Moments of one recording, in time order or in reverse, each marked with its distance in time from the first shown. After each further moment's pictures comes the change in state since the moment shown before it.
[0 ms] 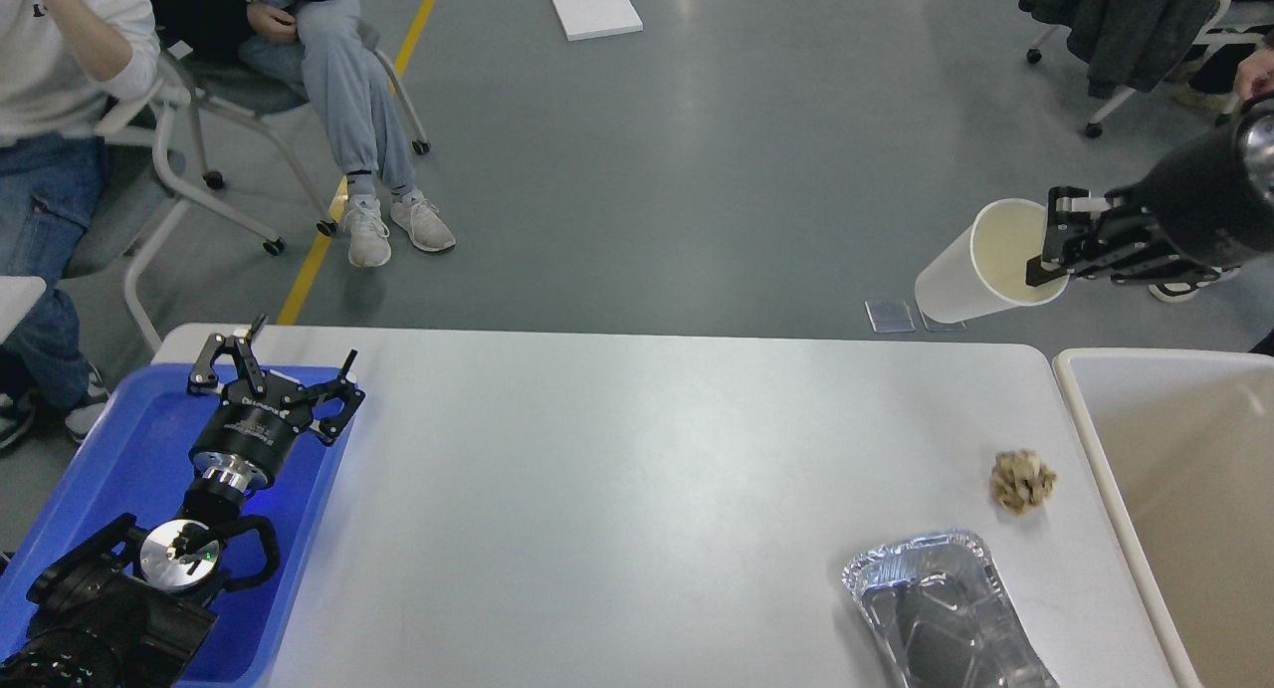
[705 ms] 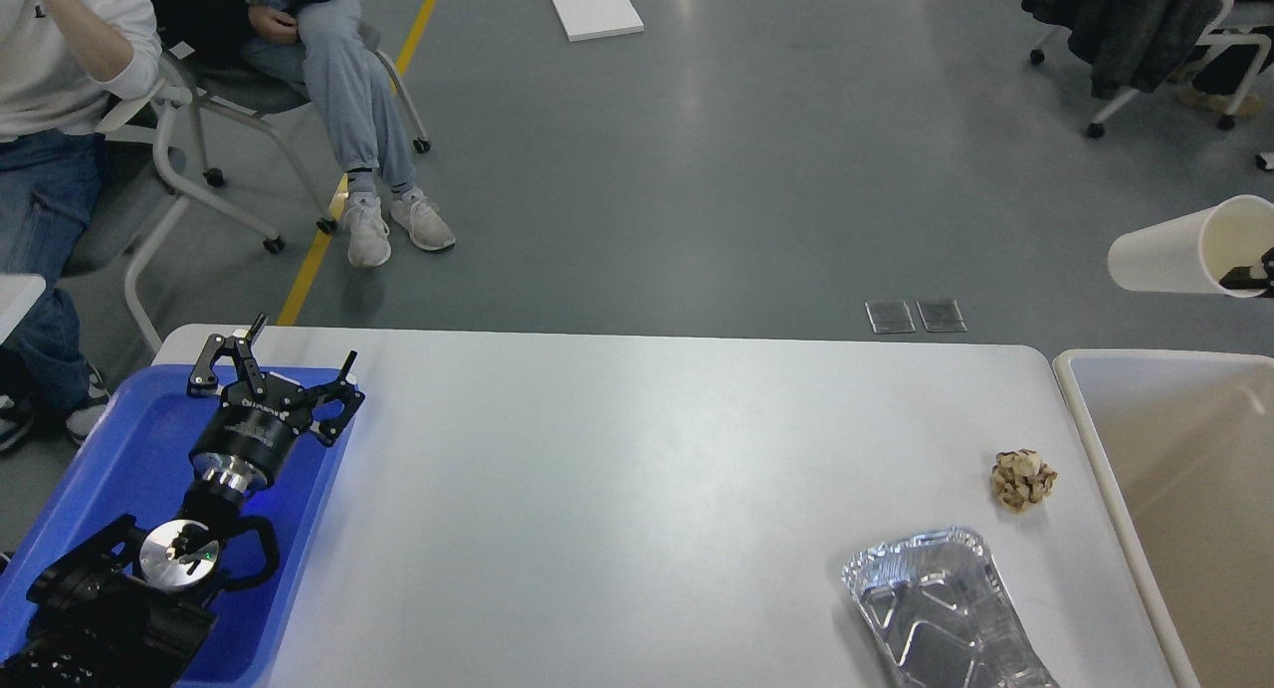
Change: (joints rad) left arm 0.000 0.000 0.000 0.002 0.000 0.000 -0.001; right arm -0.454 -0.395 0.330 -0.296 0.066 -0.014 0.001
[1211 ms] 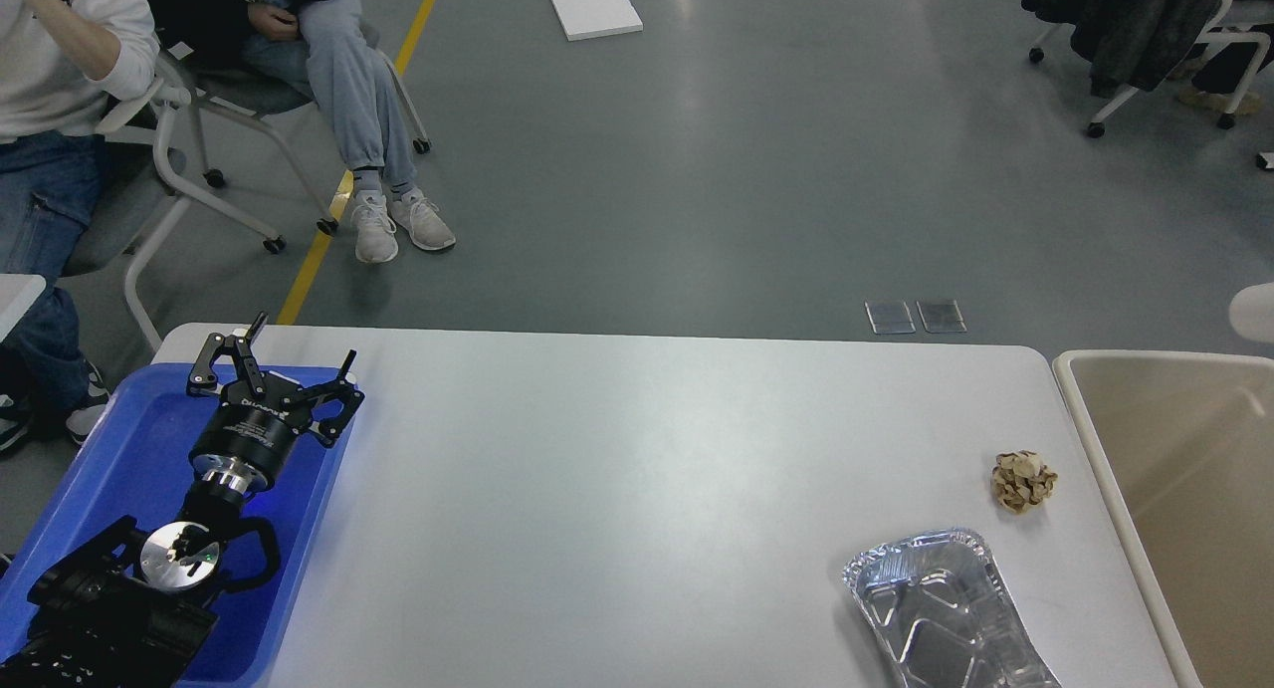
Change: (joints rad) left arm 0.000 0.000 0.000 0.000 0.000 0.000 0.000; right arm -0.383 -0.009 0.139 -0.173 0.308 -0.149 0.006
